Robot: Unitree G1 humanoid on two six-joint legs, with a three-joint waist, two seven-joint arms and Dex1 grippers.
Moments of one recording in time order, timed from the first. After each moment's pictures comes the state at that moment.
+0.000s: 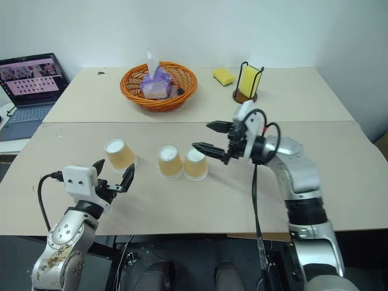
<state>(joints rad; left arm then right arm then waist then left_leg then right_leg) 0.09 0.24 0.16 -0.52 -0.22 0.37 -0.12 -0.60 -0.54 -0.04 -0.06 0.46 0.53 0.99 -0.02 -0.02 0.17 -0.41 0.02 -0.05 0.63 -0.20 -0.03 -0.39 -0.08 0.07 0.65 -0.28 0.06</state>
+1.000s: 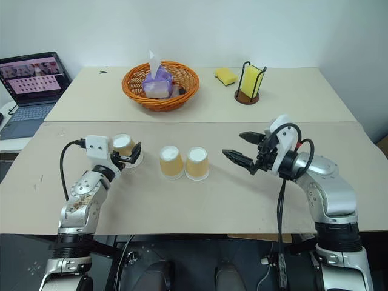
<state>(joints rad) -0.35 0.30 0.17 0.03 -0.19 0.27 -0.25 -0.43 -0.62 -0.13 -0.17 0.49 0.56 0.85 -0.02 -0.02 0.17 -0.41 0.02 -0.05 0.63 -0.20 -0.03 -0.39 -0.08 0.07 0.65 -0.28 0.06</state>
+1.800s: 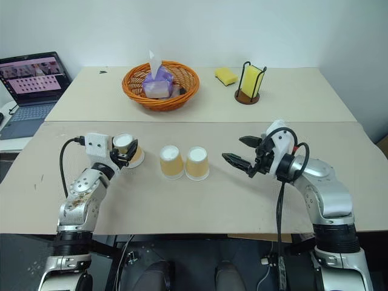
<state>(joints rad) -0.45 0.34 0.18 0.06 -0.23 0.29 -0.31 -0.43 -0.61 -0.10 -0.14 0.45 0.55 0.82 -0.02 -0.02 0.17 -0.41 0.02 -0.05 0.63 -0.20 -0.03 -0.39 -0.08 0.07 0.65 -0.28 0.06</state>
